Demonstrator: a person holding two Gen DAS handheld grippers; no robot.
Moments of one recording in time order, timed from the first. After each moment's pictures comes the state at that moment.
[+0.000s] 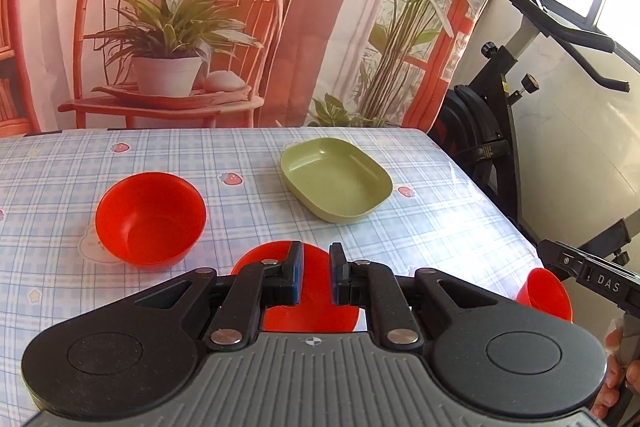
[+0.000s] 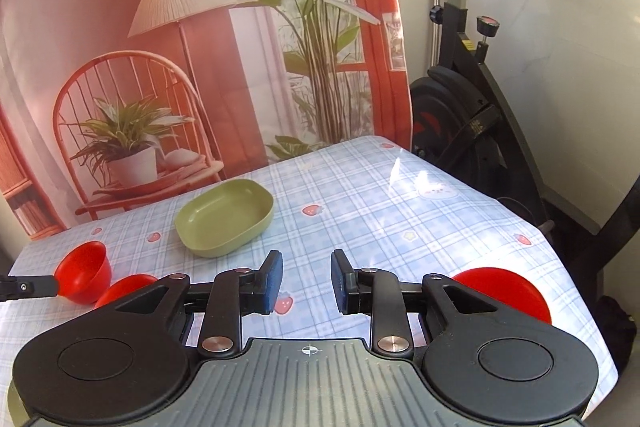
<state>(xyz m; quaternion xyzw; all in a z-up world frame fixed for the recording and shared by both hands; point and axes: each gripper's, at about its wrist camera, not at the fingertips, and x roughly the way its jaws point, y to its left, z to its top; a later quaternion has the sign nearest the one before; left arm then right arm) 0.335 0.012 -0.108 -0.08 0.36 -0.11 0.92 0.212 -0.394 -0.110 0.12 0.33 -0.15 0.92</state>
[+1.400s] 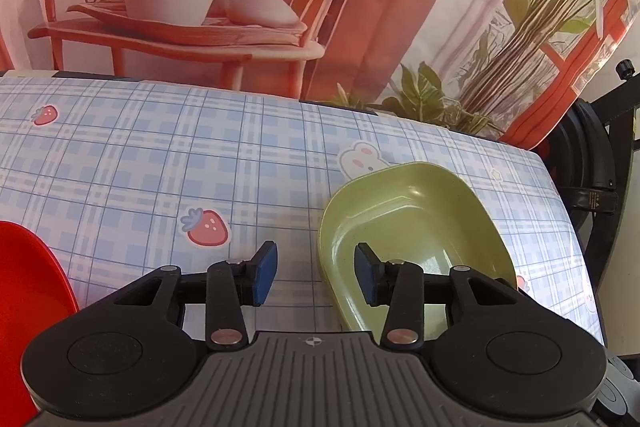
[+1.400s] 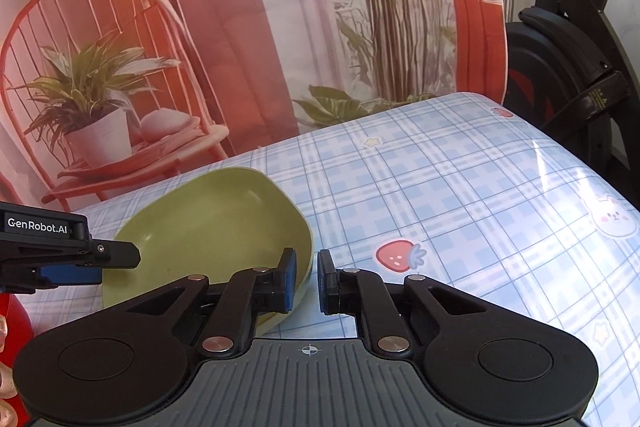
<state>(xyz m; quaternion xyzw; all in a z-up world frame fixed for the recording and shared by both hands) 0.550 -0.006 -0.211 -0.15 0.46 -0.02 0.87 0.430 -0.416 -0.261 0.14 0.40 -0.11 0.90</state>
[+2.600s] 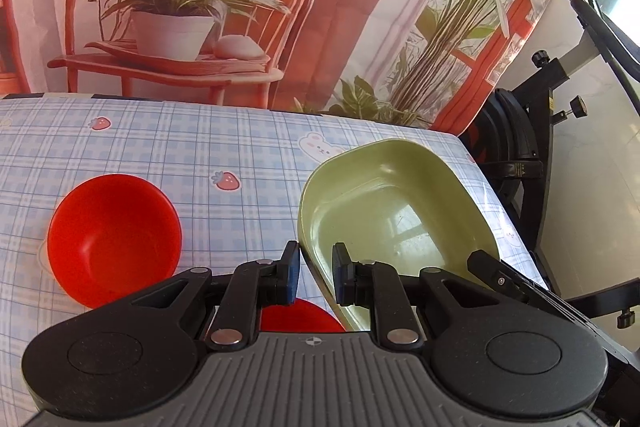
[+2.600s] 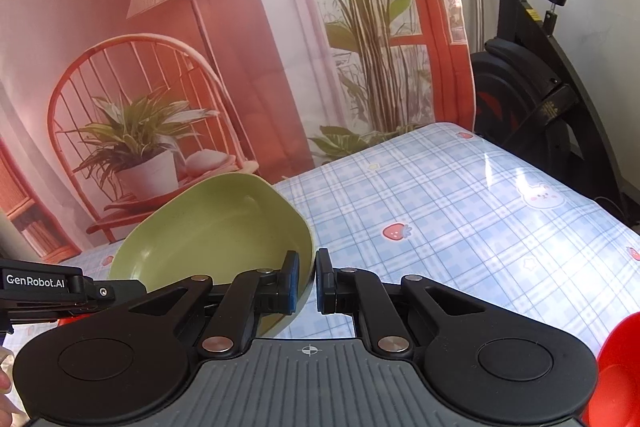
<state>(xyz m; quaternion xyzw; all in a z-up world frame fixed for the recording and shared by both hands) 0.419 0.018 -0.128 -0.13 0.42 -0.08 0.89 0.333 -0.362 -0.156 0.18 0.35 -0.12 0.91</state>
